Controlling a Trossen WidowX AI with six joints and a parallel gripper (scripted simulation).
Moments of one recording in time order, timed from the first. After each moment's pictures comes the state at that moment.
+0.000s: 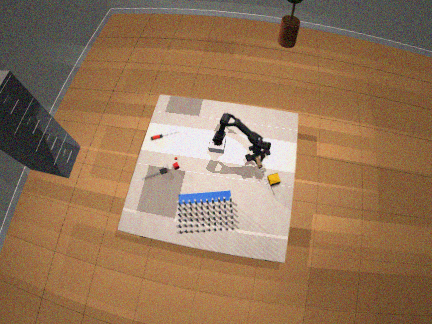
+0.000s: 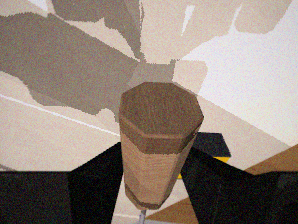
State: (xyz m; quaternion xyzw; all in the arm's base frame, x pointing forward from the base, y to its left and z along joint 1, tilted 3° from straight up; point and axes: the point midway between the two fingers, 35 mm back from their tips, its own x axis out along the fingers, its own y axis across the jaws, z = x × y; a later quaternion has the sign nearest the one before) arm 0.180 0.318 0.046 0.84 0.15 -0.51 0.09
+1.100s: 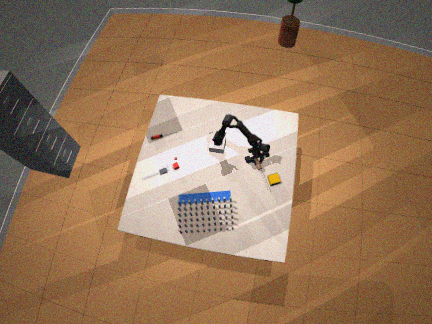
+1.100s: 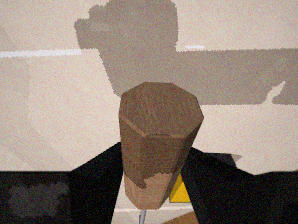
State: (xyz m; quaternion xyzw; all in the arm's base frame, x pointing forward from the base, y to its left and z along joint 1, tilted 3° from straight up) arm 0.178 0.316 0.009 0.84 0.15 -0.51 0.09
